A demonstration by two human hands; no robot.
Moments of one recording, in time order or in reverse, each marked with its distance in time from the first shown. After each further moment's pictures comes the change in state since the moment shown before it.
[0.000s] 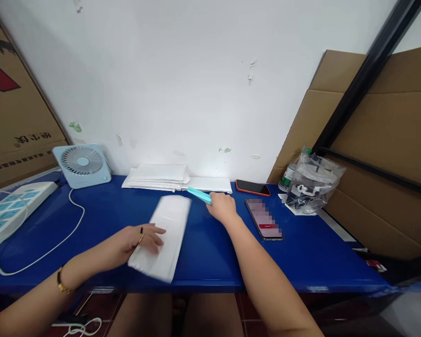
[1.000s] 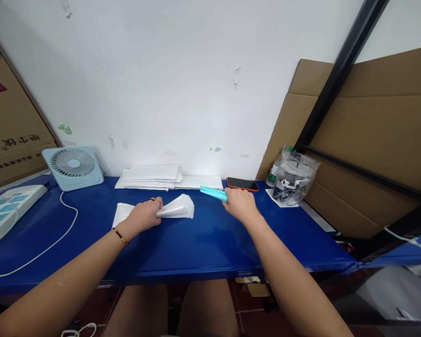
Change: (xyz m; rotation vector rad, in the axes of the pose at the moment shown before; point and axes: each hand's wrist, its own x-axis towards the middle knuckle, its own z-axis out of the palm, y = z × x) left_hand 0.074 -0.001 0.005 0.551 0.147 -0.519; right_hand -0.049 0.055 -0.049 -0.182 0.036 0.074
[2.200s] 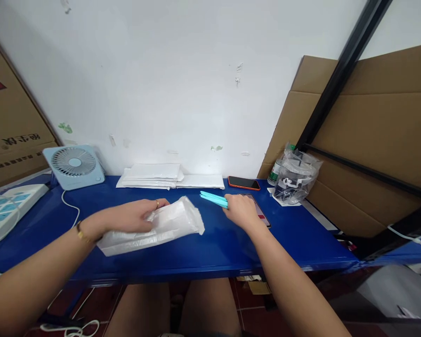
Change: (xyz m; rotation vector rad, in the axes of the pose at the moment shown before) left_hand -0.032 -0.005 -0.073 -0.394 -0.319 0.461; right_hand -0.013 -0.004 0.014 0.046 -0.004 -0.064
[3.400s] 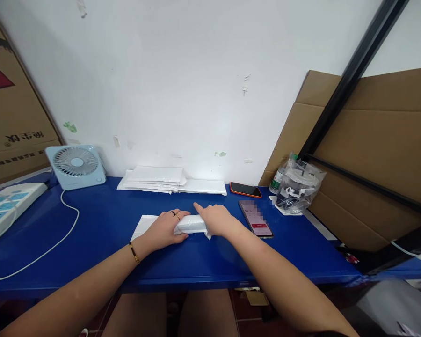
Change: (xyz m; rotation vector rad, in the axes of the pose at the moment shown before) left_hand 0.058 -0.018 0.085 0.198 0.423 -0.042; right_hand 0.022 -0.063 -0.002 -0.106 -0.222 -0.462
